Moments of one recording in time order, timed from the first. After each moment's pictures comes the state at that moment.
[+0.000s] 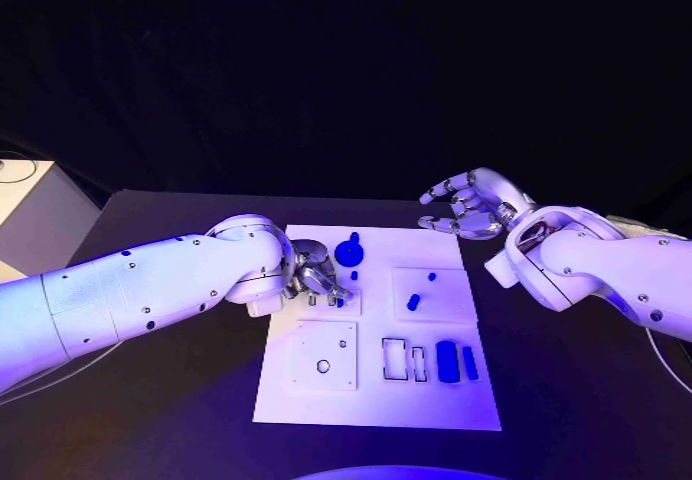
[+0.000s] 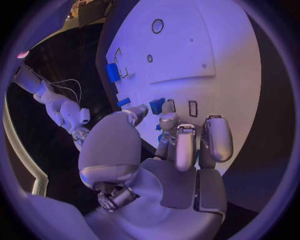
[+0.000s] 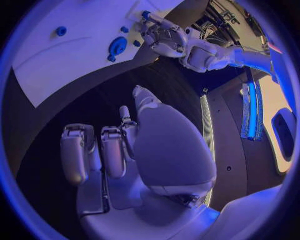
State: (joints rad) left arm 1.27 -0.63 -0.06 1.45 -1.01 0.17 -0.52; left_hand 1.05 -0.18 0.50 0.29 0.05 0.84 0.08 0.75 0.67 1.22 0.01 1.18 0.93 1.46 -0.05 1.53 1.31 0.08 1.36 0.05 1.43 1.20; right arm 1.36 -0.94 -0.18 1.64 -0.88 -0.57 0.01; right_hand 1.49 -0.18 0.14 0.29 0.29 0.89 0.16 0.20 0.33 1.41 0.08 1.38 1.31 1.47 -0.01 1.54 1.31 0.01 1.47 0.10 1.47 1.31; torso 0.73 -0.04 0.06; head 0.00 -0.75
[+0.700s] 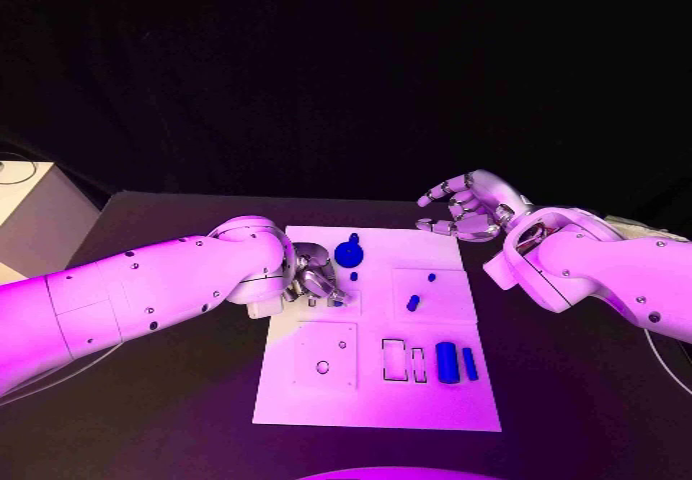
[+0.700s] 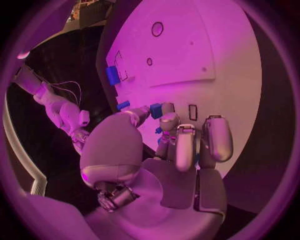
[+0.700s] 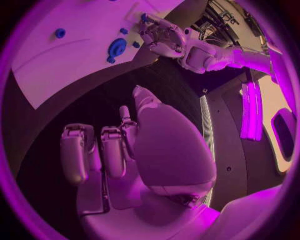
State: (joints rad) left arm 1.27 -0.62 -0.07 1.43 -1.00 0.20 -0.52; left_hand 1.10 -0.15 0.53 0.26 0.05 0.83 0.07 0.74 0.70 1.22 0.00 1.19 0.93 1.46 -0.05 1.53 1.31 0.08 1.36 0.05 1.43 1.20; right arm 1.36 -0.94 -0.18 1.64 -0.88 -0.56 0.01; right_hand 1.49 -0.18 0.14 0.29 0.30 0.89 0.16 0.20 0.33 1.41 0.08 1.38 1.31 1.47 -0.01 1.54 1.31 0.01 1.47 0.10 1.47 1.31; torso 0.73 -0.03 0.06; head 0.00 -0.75
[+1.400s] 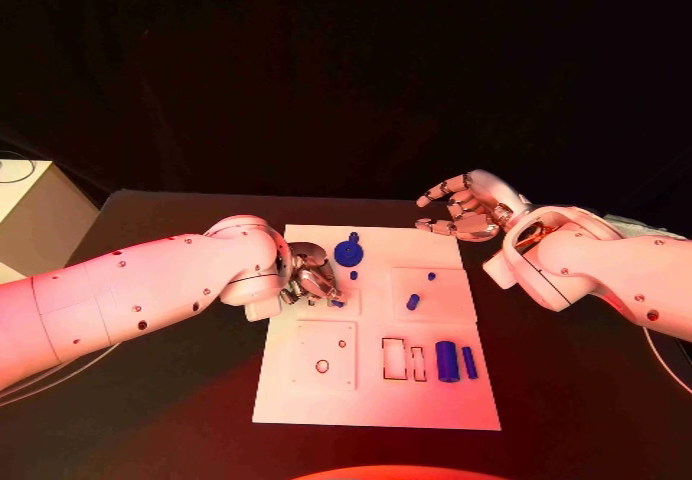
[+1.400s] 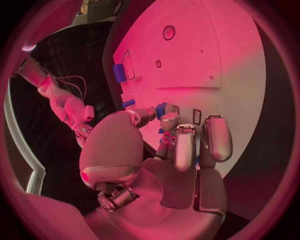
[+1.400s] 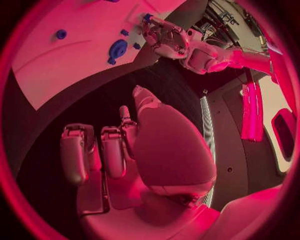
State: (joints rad) left arm 1.27 -0.65 -0.06 1.47 -0.93 0.18 -0.52; left_hand 1.13 -0.15 0.75 0.21 0.05 0.81 0.07 0.74 0.72 1.21 0.00 1.19 0.92 1.47 -0.06 1.53 1.31 0.08 1.35 0.05 1.43 1.21; right arm 1.36 -0.94 -0.18 1.64 -0.89 -0.55 0.01; right_hand 1.49 -0.18 0.14 0.29 0.30 0.89 0.16 0.20 0.33 1.41 0.08 1.38 1.31 1.47 -0.01 1.54 1.31 0.01 1.47 0.10 1.47 1.31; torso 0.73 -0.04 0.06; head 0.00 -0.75
